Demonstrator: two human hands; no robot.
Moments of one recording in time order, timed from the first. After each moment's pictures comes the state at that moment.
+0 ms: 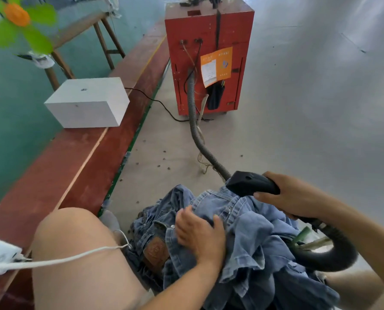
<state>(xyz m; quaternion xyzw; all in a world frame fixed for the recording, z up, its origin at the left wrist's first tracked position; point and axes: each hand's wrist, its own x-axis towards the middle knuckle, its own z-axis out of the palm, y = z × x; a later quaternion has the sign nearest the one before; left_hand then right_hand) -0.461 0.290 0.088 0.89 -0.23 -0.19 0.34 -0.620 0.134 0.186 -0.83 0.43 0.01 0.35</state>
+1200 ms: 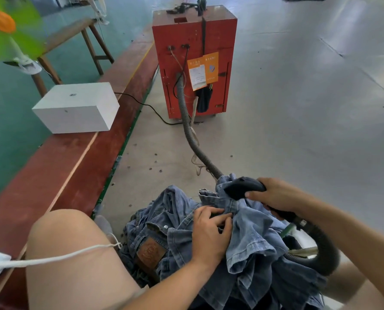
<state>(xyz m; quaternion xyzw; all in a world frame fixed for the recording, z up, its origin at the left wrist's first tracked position) -0.470 0.296 0.078 0.73 -0.54 -0.11 0.40 -0.626 0.144 0.175 -0.75 0.51 0.04 0.42</state>
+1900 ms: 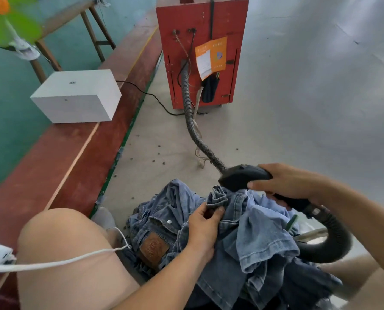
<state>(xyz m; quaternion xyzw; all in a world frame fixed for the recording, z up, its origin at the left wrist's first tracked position) -0.450 0.279 0.071 0.59 -0.12 -0.53 0.60 -0.610 0.124 0.202 -0.73 0.44 0.06 0.51</state>
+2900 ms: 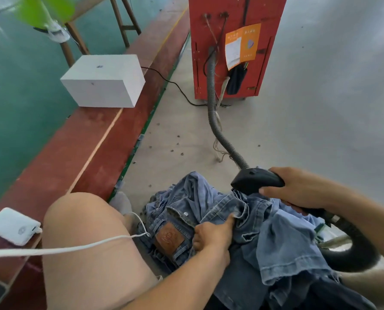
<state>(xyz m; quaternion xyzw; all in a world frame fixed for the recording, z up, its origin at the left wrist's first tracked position) -0.440 0.290 0.069 0.83 0.06 -0.46 0.30 -0.572 0.137 0.195 -0.80 0.42 0.09 0.41</state>
